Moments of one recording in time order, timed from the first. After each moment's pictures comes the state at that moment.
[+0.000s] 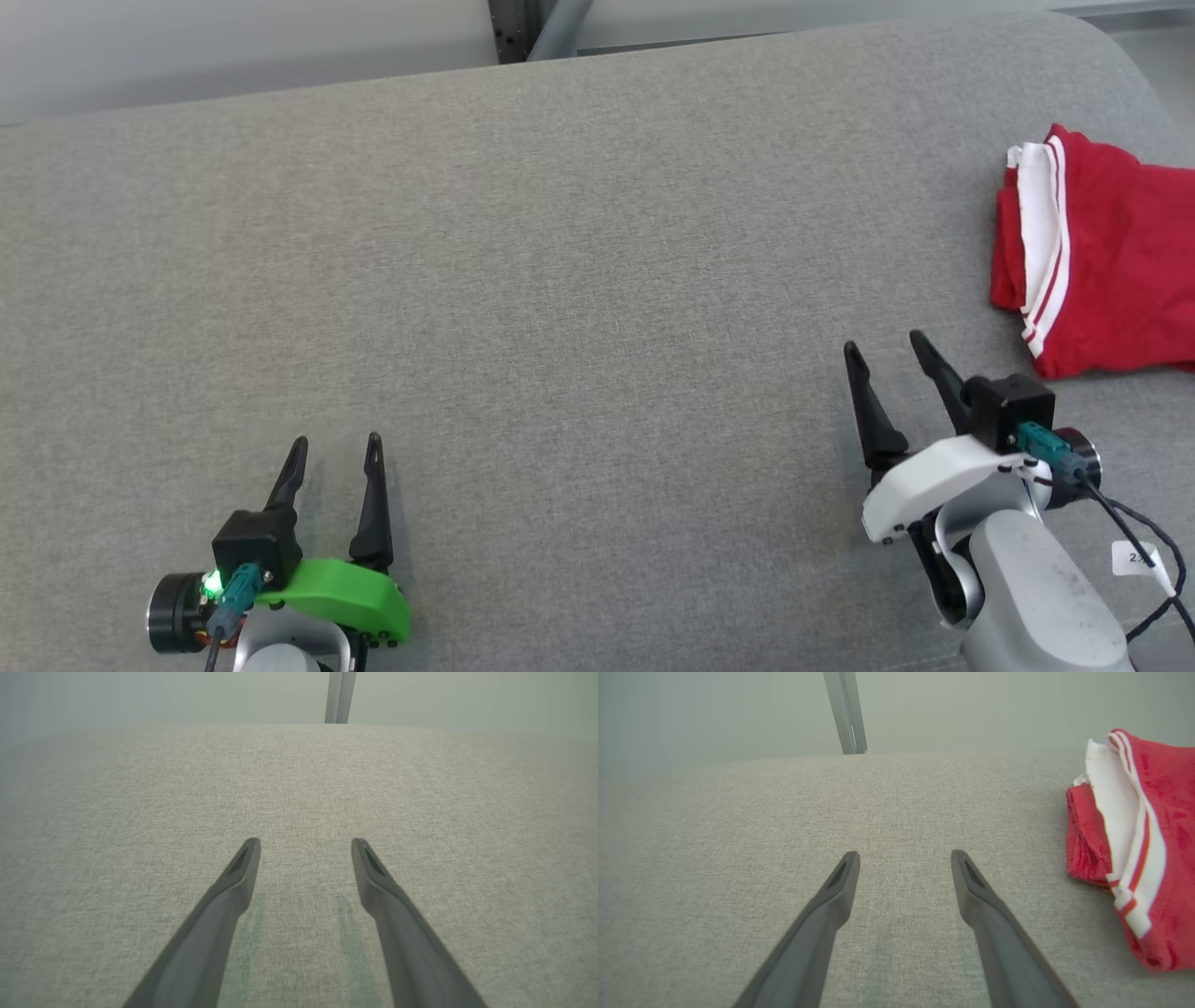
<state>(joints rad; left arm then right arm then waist) -0.14 0.05 -0.08 0.39 -0.15 -0.04 -0.26 -0.36 -0.12 0.11 0.52 0.18 0.13 -0.26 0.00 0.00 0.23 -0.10</state>
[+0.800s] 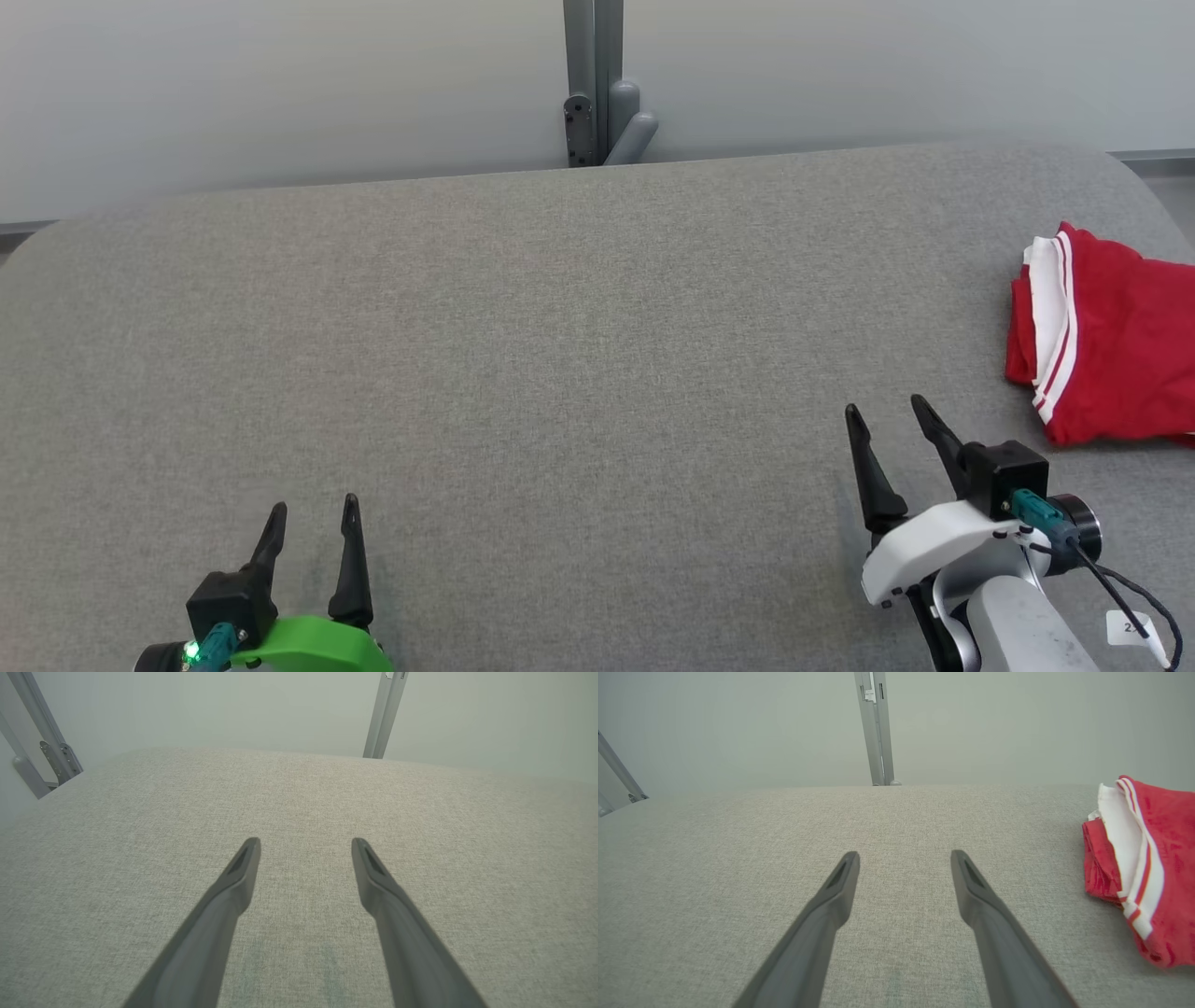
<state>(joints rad) -0.03 0.05 -0.02 0.38 -0.19 -0.05 -0.26 -0.20 -0.05 0.05 0.45 0.11 0.13 -0.26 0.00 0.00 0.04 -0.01</state>
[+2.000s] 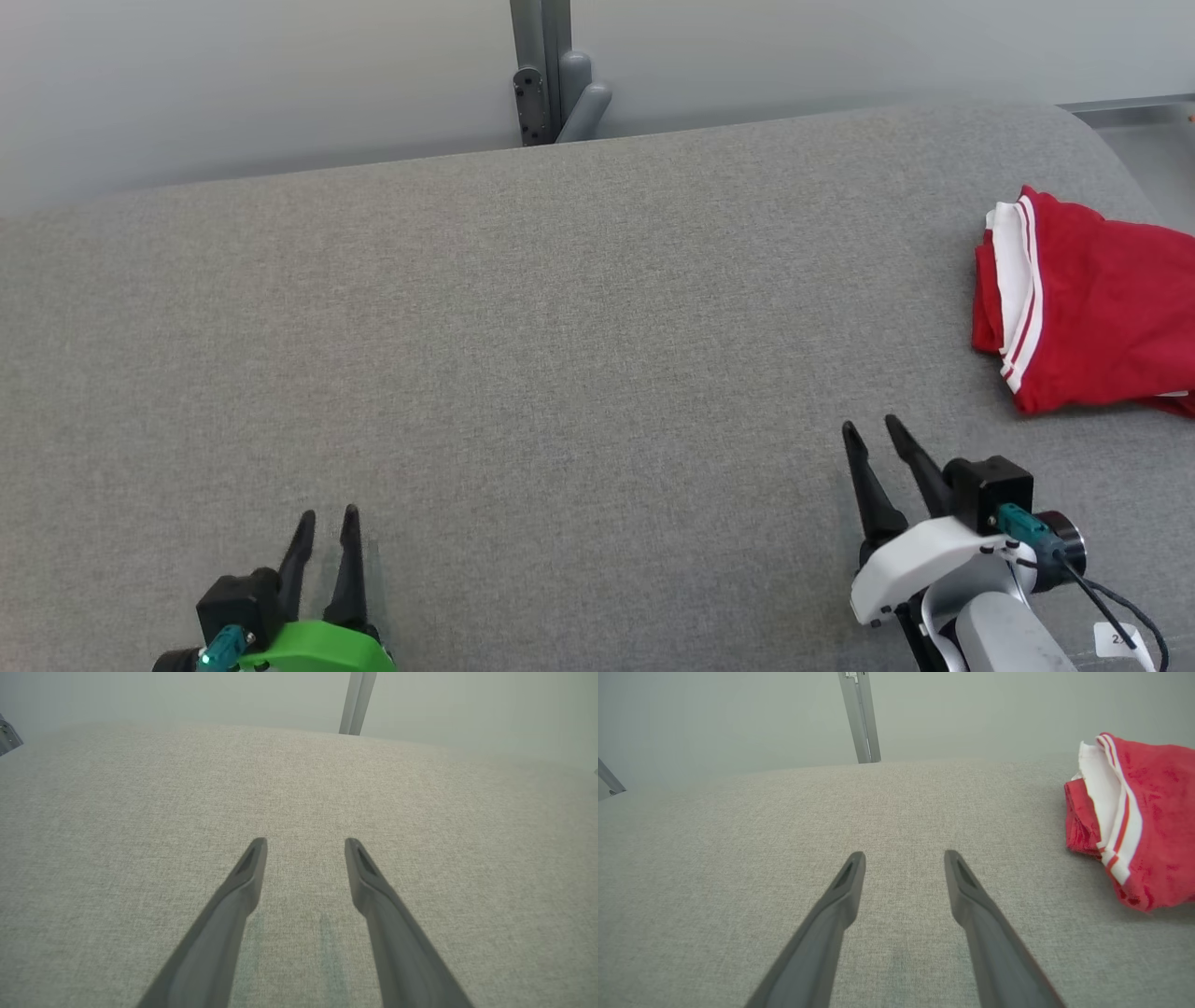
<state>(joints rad) -0.04 0.05 -0.03 0.42 -0.22 -0.08 -0.26 -0.18 -0.05 0.08 0.46 0.13 0.13 -0.26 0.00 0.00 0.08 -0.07</state>
